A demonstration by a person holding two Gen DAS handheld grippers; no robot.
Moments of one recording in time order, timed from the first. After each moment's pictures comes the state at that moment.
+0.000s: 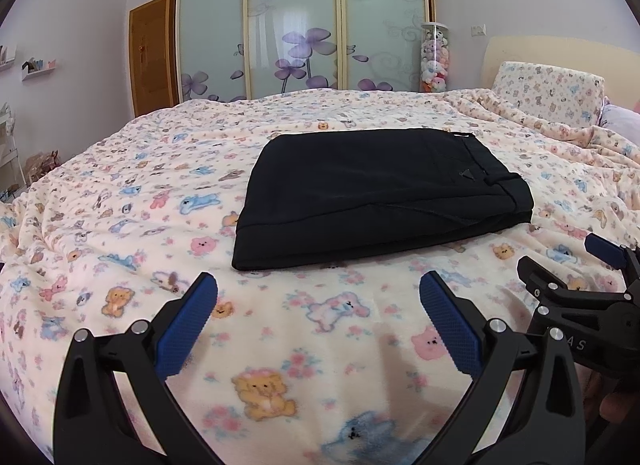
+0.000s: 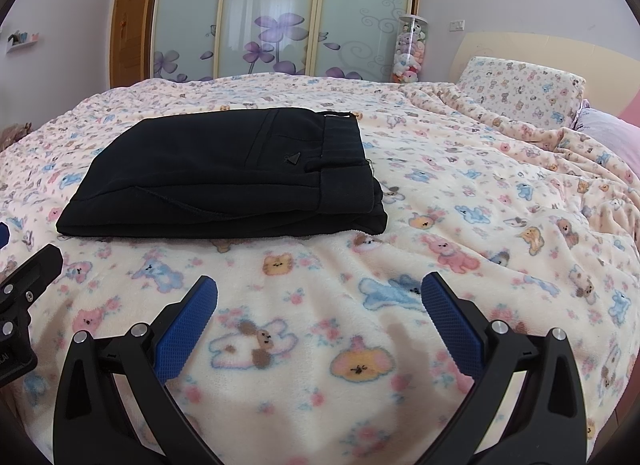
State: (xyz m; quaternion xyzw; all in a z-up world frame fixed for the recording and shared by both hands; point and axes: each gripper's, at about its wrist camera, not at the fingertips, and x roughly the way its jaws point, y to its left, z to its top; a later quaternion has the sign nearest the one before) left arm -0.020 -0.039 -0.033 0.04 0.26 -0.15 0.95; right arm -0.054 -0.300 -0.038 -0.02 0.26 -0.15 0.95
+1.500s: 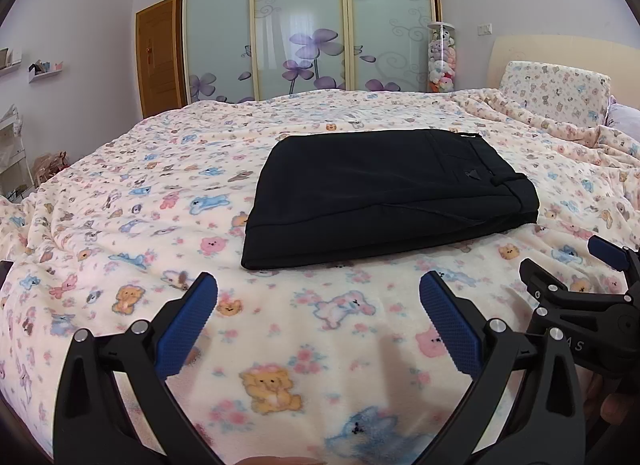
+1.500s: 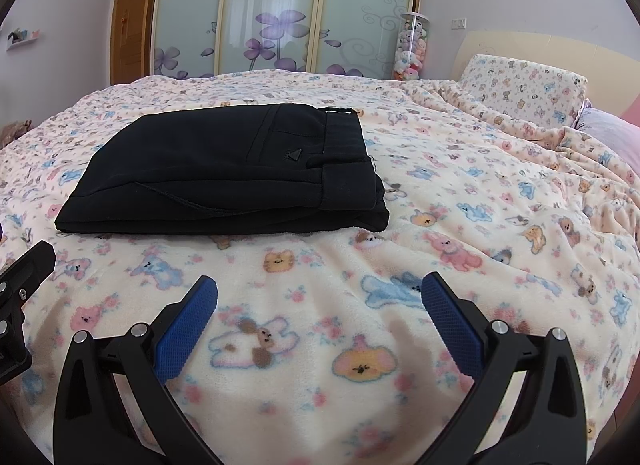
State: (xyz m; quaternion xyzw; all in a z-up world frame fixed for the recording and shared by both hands) left arm -0.027 -0.040 -0.029 0.04 0.25 -0.13 0.96; right arm -0.052 -0.303 -0.040 -0.02 0.26 -0.15 0.95
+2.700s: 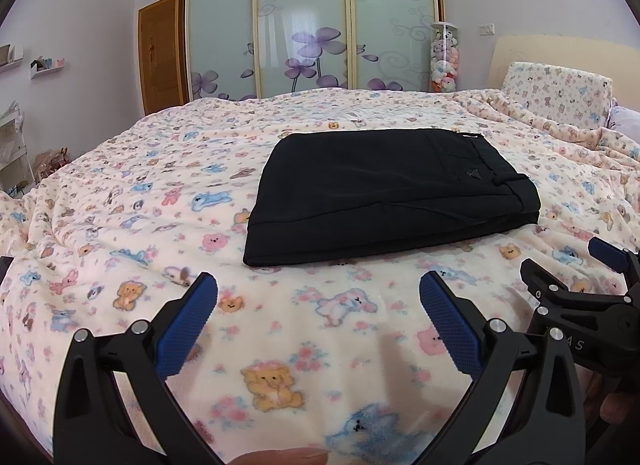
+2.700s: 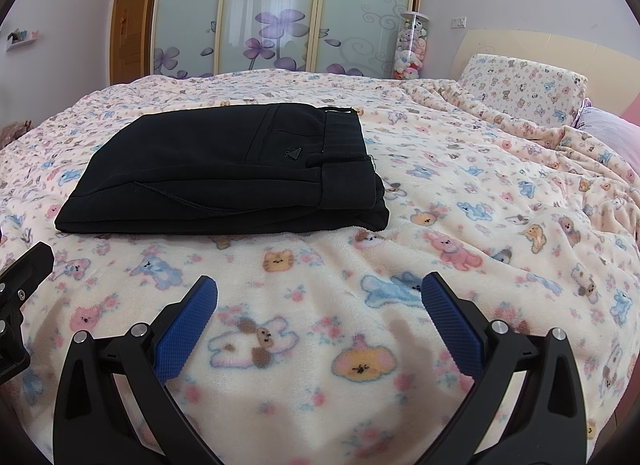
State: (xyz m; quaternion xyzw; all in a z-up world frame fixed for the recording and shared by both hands) left arm -0.028 -0.038 -0.032 0.04 0.26 -0.13 0.96; right arm -0.048 -0.305 -0.040 -0.02 0.27 -0.15 0.95
